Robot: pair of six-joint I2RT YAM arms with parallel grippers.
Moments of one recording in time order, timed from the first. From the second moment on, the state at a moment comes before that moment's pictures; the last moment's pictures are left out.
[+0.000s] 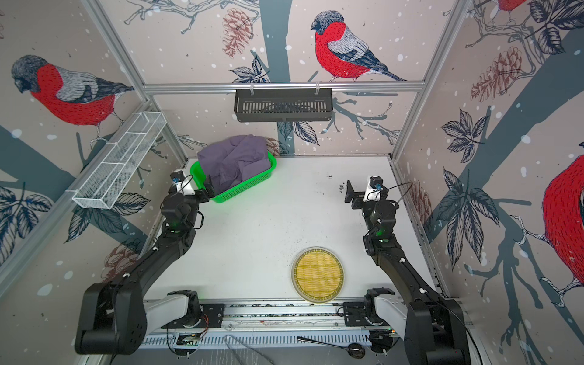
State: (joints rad) left arm -0.02 1.21 0.64 0.49 -0.08 -0.11; right arm 0.11 1.04 0.50 0.57 -0.08 0.02
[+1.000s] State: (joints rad) left arm -0.02 2.37 1.98 -0.39 0.35 0.05; right arm 0.27 1.34 0.92 -0.03 -0.26 -0.10
